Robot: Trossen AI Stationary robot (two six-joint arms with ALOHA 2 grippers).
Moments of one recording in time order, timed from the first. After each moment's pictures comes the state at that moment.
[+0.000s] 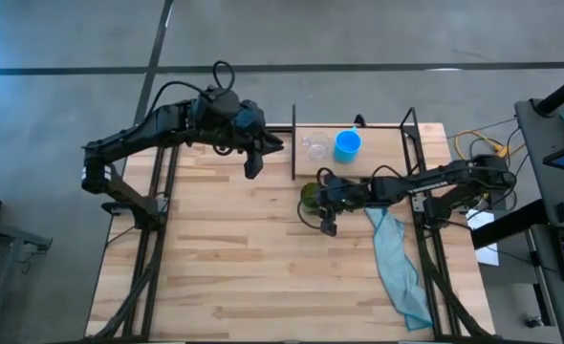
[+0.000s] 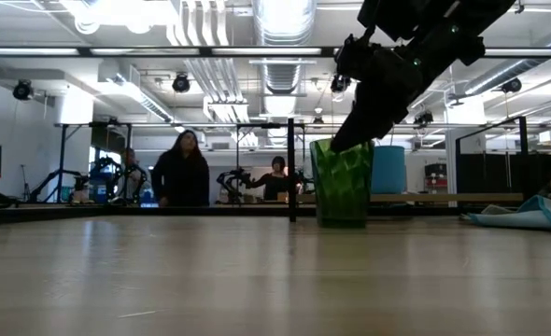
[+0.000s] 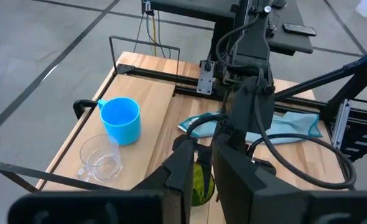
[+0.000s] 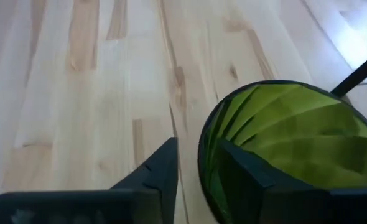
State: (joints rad) left arm 0.20 1.49 1.87 -0.82 0.07 -0.07; right arm 0.01 1.46 0.78 -0.06 0.05 0.12
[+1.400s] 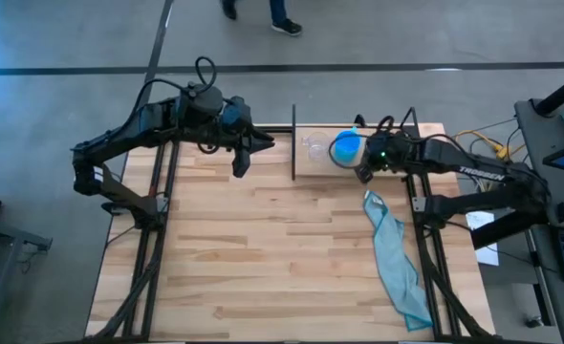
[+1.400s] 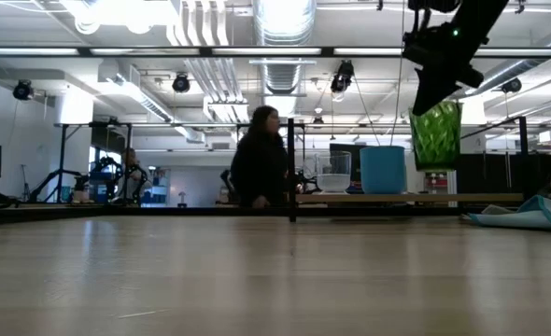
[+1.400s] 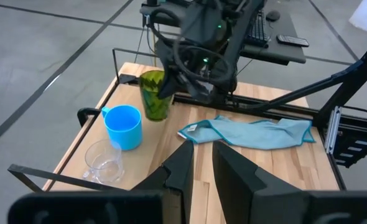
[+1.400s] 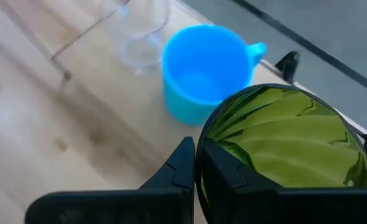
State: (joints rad) left arm 0.20 1.42 1.86 -0.83 0.07 -0.07; right arm -0.34 1.04 0.94 -0.86 0.40 0.39
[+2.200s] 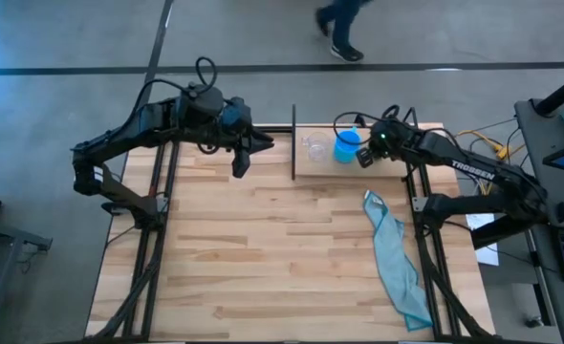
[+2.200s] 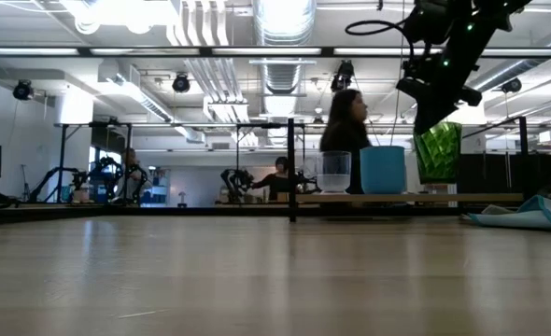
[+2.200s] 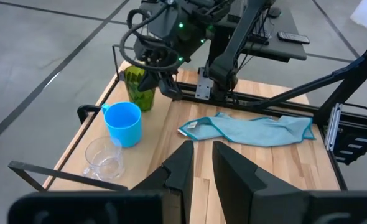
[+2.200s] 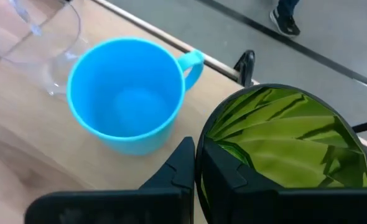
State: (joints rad) left arm 0.20 1.42 1.86 -0.84 0.07 -0.07; right arm -0.58 1.07 0.86 -0.70 0.36 0.28
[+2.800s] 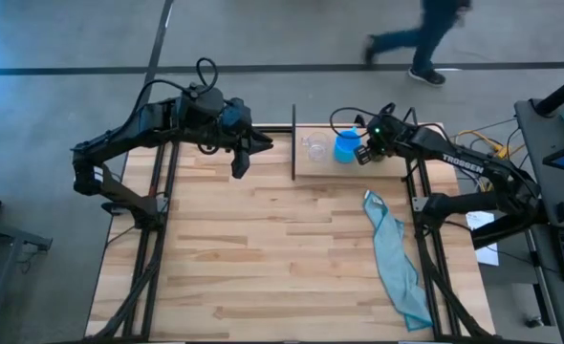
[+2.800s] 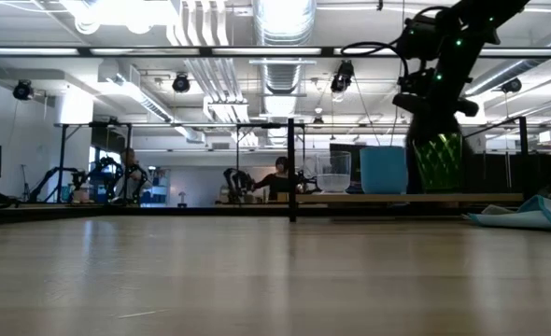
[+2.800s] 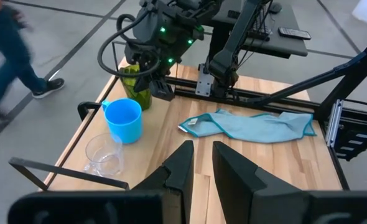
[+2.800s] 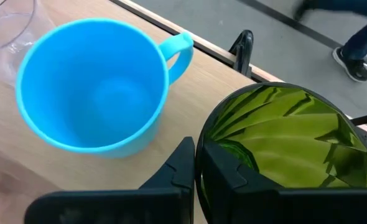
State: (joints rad) left arm 0.20 1.42 1.86 -0.86 0.07 -0.07; right arm -0.66 1.17 0.86 -0.69 0.31 0.27
